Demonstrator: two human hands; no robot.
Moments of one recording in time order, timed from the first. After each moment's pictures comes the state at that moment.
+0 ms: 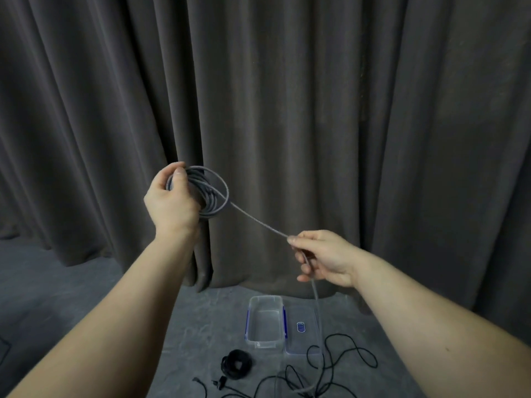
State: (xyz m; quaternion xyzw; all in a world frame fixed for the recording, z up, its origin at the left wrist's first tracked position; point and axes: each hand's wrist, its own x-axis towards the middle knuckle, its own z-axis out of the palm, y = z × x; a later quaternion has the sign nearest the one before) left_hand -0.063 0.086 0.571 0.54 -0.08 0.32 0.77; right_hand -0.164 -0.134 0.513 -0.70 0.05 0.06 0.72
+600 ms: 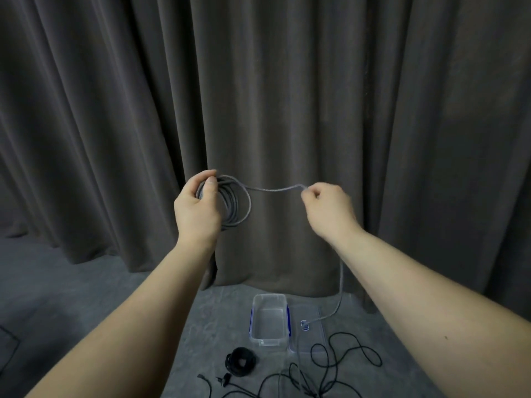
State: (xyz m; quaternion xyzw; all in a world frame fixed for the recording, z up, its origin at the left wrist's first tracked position) left_hand -0.083 0.070 0.555 0.62 -0.15 0.26 0.73; right_hand -0.148 -0.118 0.564 -0.86 0.14 -0.33 0.36
